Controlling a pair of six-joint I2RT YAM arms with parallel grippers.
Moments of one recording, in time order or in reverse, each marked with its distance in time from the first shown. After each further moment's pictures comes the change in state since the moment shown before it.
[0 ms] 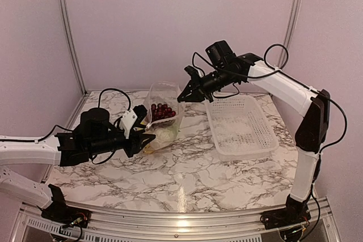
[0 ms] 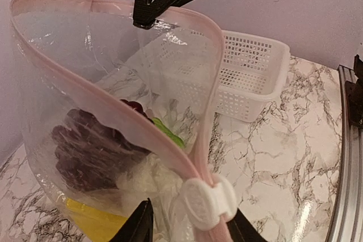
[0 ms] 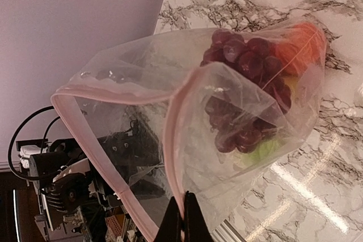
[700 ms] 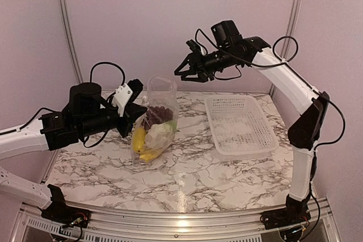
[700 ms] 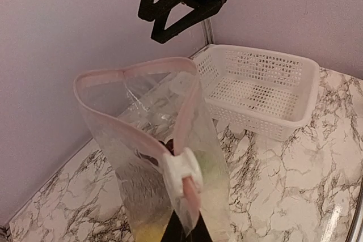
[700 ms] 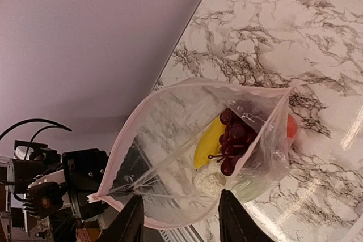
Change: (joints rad) left arm -0.008 -0.022 0.226 -0.226 -0.161 0.093; right arm -0.021 0.095 0.311 -0.092 0.050 -0.105
